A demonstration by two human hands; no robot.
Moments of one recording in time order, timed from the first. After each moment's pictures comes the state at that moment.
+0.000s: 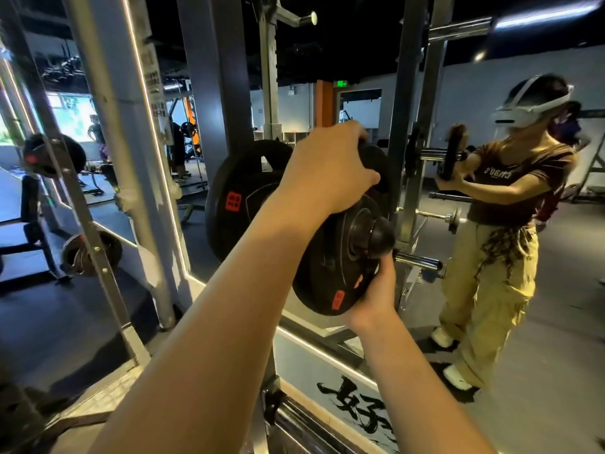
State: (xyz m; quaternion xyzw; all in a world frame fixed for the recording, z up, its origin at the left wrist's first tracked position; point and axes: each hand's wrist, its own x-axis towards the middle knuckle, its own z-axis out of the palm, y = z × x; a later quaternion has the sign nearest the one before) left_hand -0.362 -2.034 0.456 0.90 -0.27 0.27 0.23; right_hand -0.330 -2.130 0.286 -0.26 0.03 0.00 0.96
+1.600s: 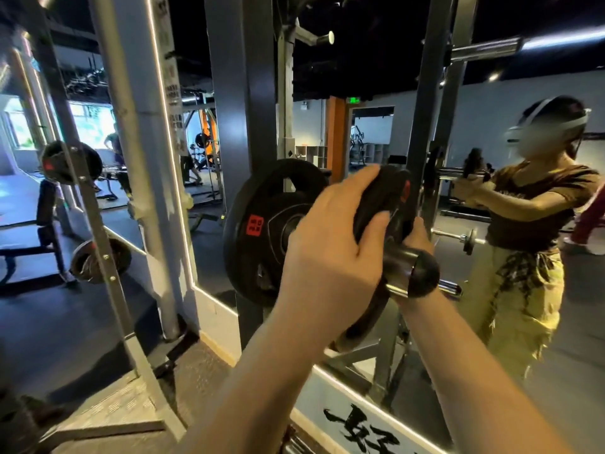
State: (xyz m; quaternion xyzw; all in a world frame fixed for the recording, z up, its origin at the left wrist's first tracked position) left_hand -0.366 -2.006 0.392 0.74 -0.33 0.36 0.46; right_hand -0.241 -2.165 0.334 -0.50 0.11 -0.20 0.83
